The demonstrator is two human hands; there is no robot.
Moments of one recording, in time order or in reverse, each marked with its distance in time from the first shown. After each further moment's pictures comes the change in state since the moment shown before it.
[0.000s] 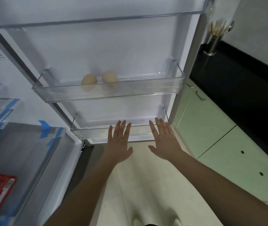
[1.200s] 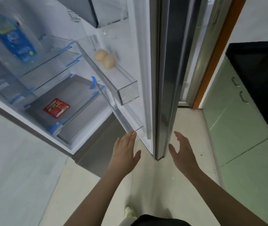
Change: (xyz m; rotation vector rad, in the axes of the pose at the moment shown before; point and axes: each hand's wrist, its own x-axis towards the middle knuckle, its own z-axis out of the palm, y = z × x) left_hand -0.206 0.188 -0.048 -0.173 0.054 -0.496; right_hand -0.187 0.032 -0.010 0.946 -0.016 0.081
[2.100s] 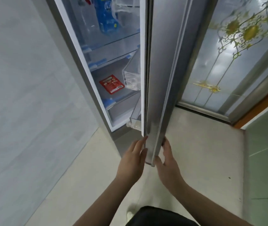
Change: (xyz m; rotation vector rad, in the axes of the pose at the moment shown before) left_hand -0.122 -0.099 -0.054 -0.407 0.239 -0.412; right_hand -0.085 -0.147 0.171 0.169 -0.464 -0.111
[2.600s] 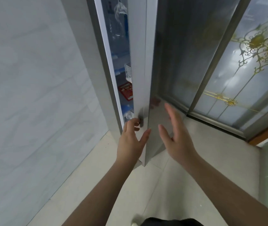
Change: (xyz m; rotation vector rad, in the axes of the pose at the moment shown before) left_hand 0.069 -0.024 -0.081 -0.173 0.304 -0.184; right_hand 0.080 -0.122 0.007 -0.170 0.062 -0.619
